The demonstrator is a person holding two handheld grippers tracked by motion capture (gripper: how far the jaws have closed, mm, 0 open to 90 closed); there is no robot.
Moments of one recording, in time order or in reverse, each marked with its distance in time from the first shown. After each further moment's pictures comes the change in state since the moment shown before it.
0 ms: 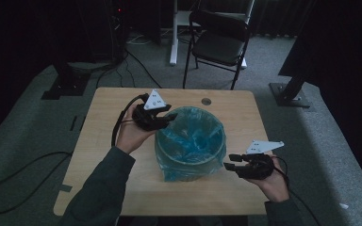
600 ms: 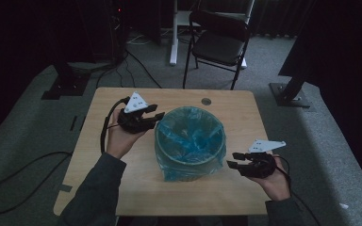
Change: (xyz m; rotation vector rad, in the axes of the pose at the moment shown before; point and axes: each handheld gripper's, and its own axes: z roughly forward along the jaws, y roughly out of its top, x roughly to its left) left arm 0.020 -0.041 -0.022 -0.080 0.073 -0.145; right arm -0.011 -0.007 0.001 0.010 -0.057 0.014
